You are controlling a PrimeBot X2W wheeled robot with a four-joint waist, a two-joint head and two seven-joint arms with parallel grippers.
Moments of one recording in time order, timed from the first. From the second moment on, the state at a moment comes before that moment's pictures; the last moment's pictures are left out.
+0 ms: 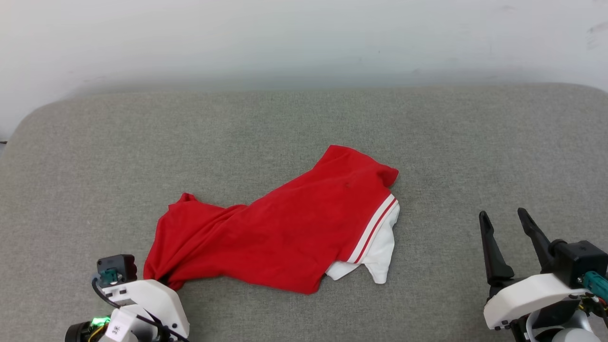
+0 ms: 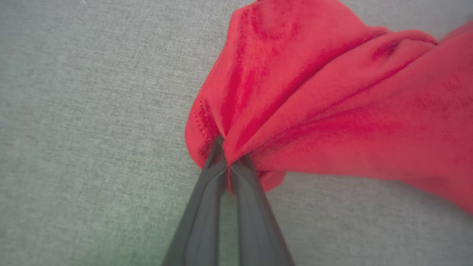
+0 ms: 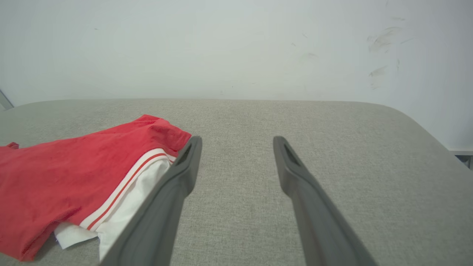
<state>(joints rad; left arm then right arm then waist) -0.19 0.30 -0.22 0.49 -0.55 0.16 0.13 -0.02 -0.05 -0.08 0.00 0.09 0.13 -0.03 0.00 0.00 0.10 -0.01</state>
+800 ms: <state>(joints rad) -0.08 0.24 -0.28 0.17 -0.39 0.14 -0.26 0.05 -0.05 -0.05 -0.03 0.09 0.13 0.02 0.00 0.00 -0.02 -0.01</state>
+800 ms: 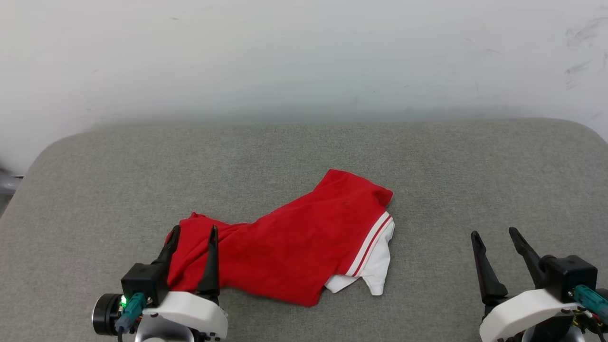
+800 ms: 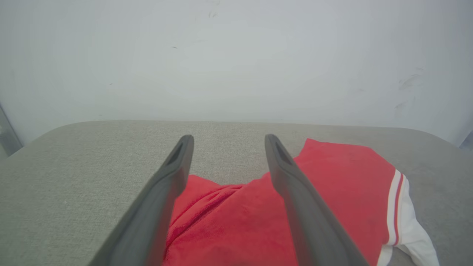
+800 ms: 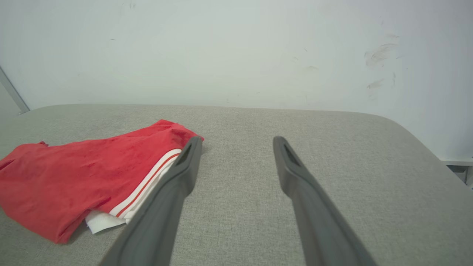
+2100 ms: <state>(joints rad) -0.11 0.11 -0.24 0.13 -0.28 0.05 -0.26 -0.29 -0.22 0.26 0.45 0.39 0.13 0.70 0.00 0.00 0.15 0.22</state>
